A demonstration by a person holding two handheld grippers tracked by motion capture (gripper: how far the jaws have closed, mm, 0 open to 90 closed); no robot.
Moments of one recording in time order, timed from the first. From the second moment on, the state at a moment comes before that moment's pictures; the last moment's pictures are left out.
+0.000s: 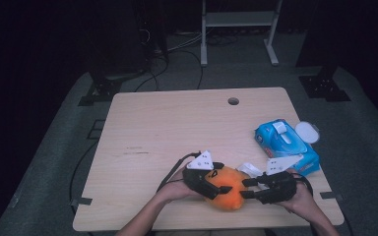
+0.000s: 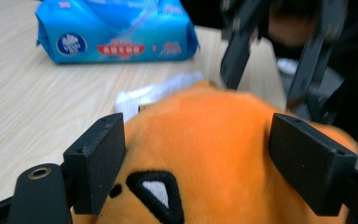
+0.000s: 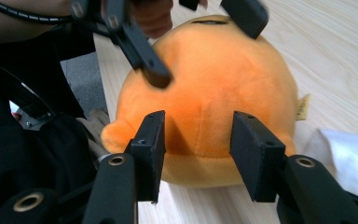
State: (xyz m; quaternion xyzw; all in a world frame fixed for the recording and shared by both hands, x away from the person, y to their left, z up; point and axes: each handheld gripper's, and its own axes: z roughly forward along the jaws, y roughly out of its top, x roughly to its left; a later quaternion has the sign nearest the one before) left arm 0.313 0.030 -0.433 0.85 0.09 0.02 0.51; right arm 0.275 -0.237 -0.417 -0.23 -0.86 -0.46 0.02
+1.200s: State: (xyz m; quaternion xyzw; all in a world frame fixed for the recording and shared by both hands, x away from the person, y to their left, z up) left arm 0.358 0.079 -0.407 0.82 0.21 0.17 0.51; right arm 0.297 -0.264 -0.423 -0.30 -0.79 -0.53 0.03
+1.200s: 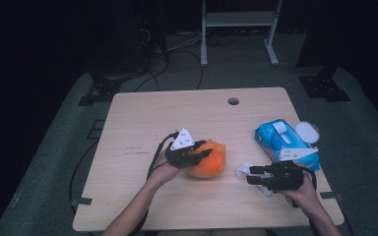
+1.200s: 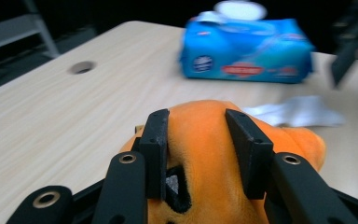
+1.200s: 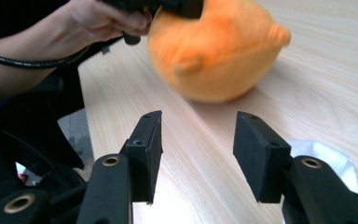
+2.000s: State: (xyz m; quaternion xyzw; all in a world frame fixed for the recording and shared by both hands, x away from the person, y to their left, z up) left arm 0.344 0.111 -0.411 0.81 0.23 0.12 0.53; right arm 0.299 -0.257 -0.430 -0.31 -0.81 -0.49 0.00
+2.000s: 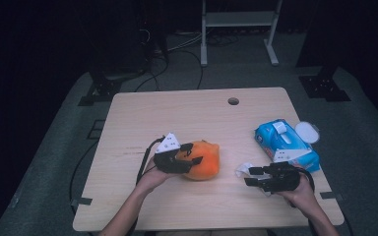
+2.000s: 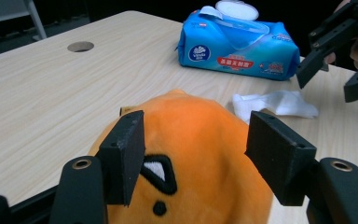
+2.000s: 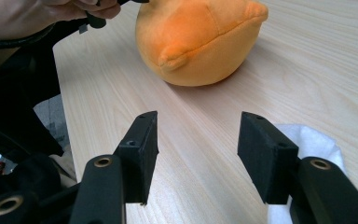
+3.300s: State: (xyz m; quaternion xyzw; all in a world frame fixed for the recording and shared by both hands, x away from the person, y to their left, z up) left arm 0.315 0.168 -0.422 0.80 0.27 0.11 0.52; right arm 0.299 -0.262 -0.433 -0.32 -0.81 -0.49 0.00
